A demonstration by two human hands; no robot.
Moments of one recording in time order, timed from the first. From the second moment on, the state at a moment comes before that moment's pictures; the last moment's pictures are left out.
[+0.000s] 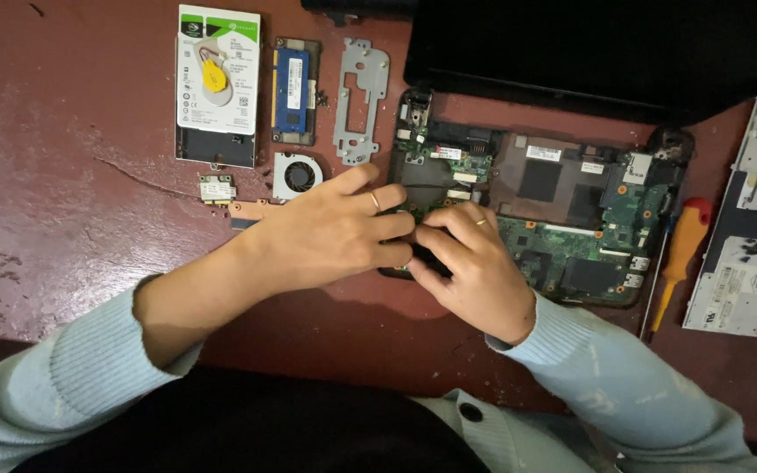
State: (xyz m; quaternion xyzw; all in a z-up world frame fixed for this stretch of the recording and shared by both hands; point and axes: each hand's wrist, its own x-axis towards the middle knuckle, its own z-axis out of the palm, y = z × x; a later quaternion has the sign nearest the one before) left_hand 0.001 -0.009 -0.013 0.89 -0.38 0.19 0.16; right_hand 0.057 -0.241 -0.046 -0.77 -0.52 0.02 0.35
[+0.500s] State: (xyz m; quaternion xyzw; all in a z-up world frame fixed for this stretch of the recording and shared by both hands) left_hand -0.043 -0.004 0.005 0.94 -0.18 0.11 0.27; right_hand 0.054 -0.231 -0.009 -0.80 -0.54 0.03 0.28
